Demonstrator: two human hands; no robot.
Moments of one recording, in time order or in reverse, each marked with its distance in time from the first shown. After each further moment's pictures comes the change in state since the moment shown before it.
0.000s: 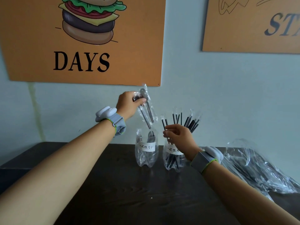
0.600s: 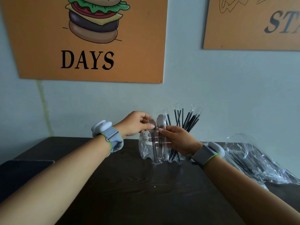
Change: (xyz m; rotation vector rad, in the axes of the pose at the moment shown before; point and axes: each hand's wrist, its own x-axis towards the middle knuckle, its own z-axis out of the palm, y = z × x) left_hand -0.070 0.000 -0.005 -0.304 -0.547 -0.217; right_hand -0.023 -0.012 0.008 0.374 -0.500 0.137
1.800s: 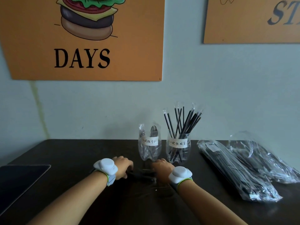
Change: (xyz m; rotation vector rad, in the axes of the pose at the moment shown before) left_hand -0.028 -0.127 0.023 1.089 -0.487 -0.225; right_hand 0.029 0.121 0.011 -1.516 -0.129 0.229
